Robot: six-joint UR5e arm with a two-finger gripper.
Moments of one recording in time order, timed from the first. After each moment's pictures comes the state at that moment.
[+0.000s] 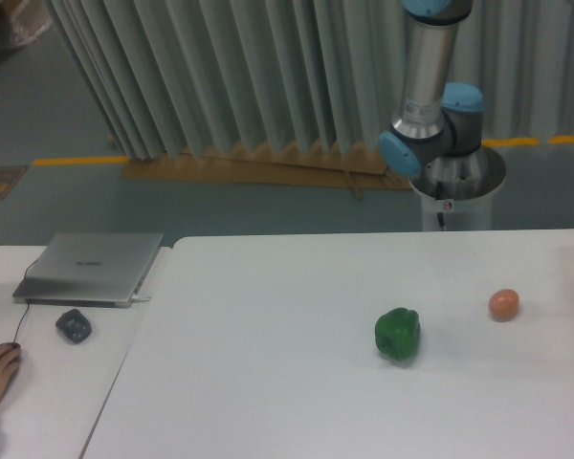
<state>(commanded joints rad) 2.97 -1.84 -1.54 -1.16 1.62 2.36</state>
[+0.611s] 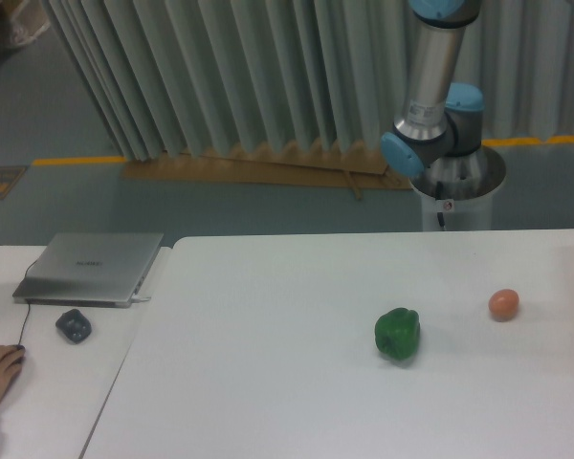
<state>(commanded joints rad) 3.02 -1.85 -1.57 -1.11 1.46 1.57</state>
